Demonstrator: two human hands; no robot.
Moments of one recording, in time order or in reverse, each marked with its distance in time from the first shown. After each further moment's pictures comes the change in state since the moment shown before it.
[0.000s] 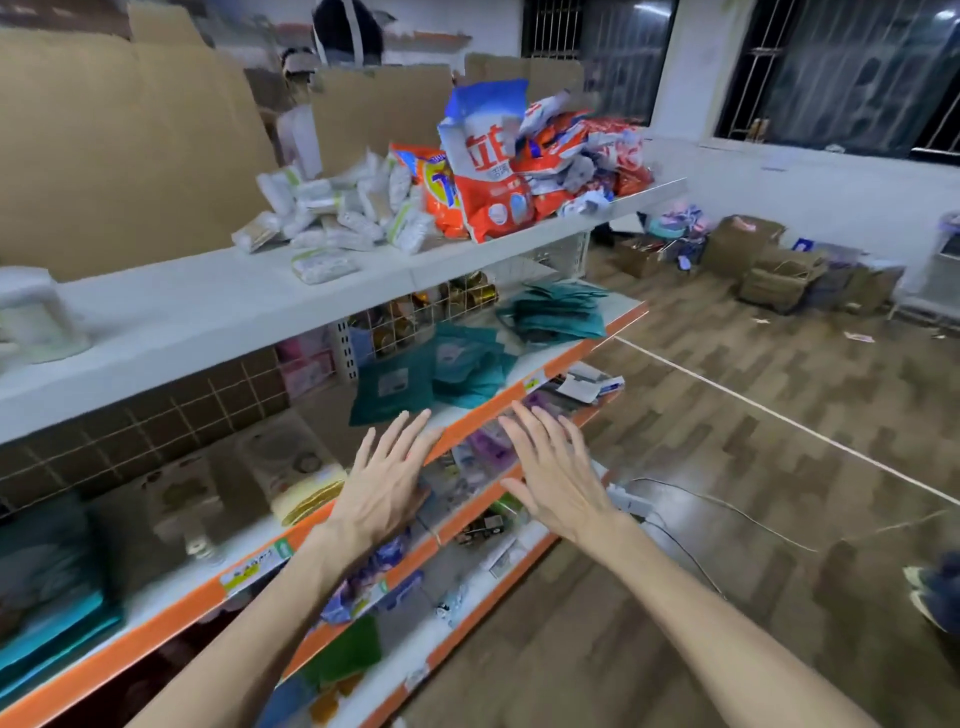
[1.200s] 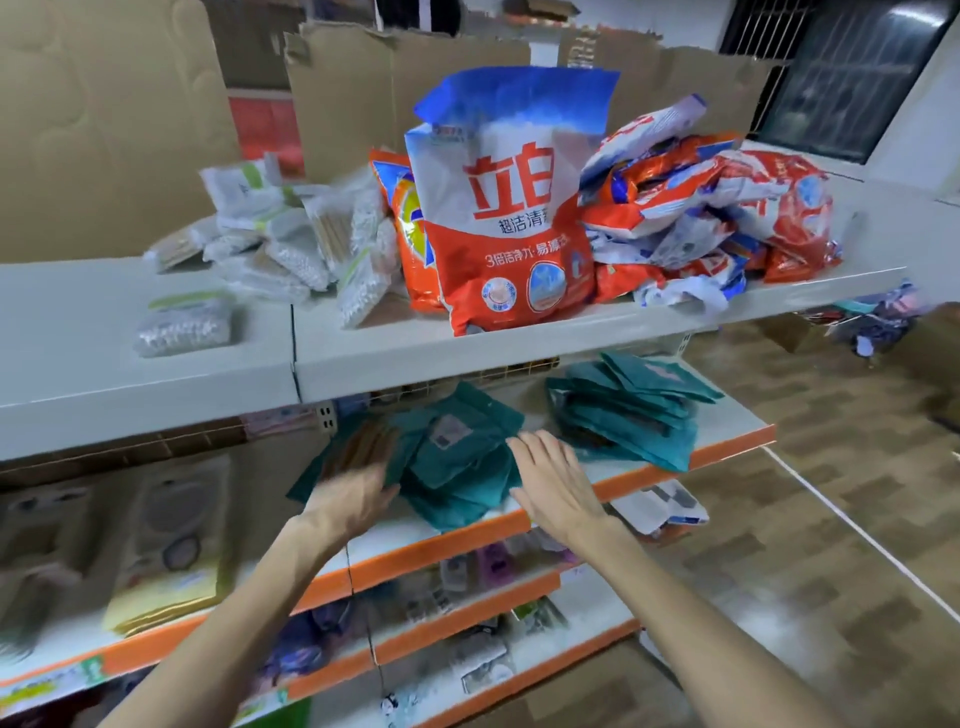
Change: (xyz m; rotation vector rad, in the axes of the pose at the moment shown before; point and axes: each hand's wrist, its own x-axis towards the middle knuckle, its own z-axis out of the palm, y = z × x) left_hand 0.256 -0.052 0.105 -0.011 -0.058 -0.509; right_hand 0.273 0.202 0.168 0.113 -0.205 -0.307
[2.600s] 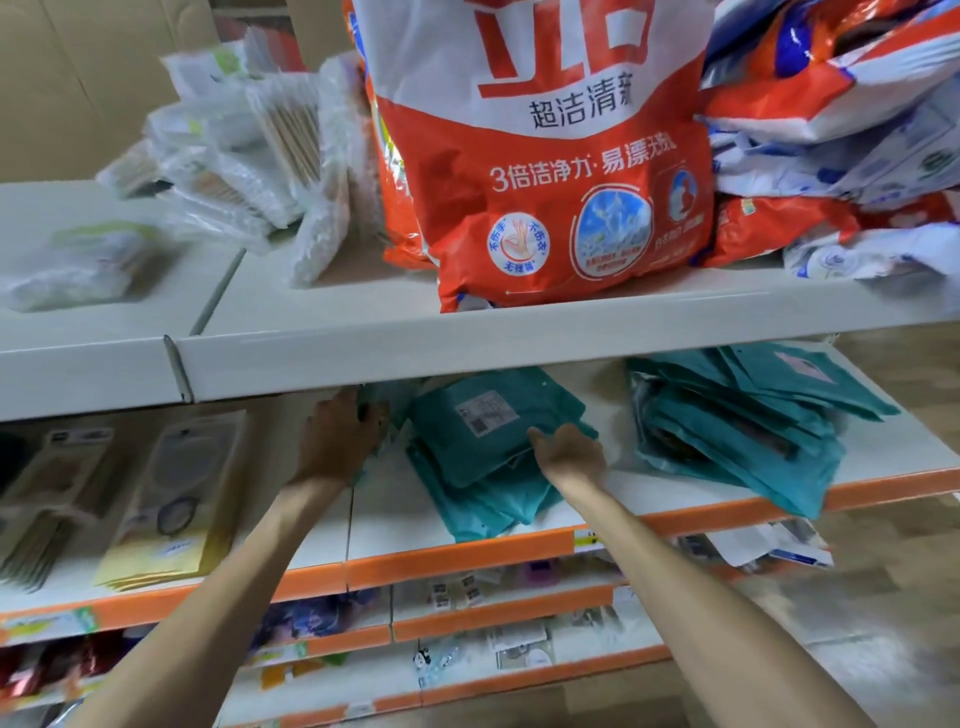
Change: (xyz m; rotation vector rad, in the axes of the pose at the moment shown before) left_hand 0.065 -0.030 0.039 -0.300 0.281 -0.550; right_hand 0.134 0.020 0.115 0.563 -0.292 0.523
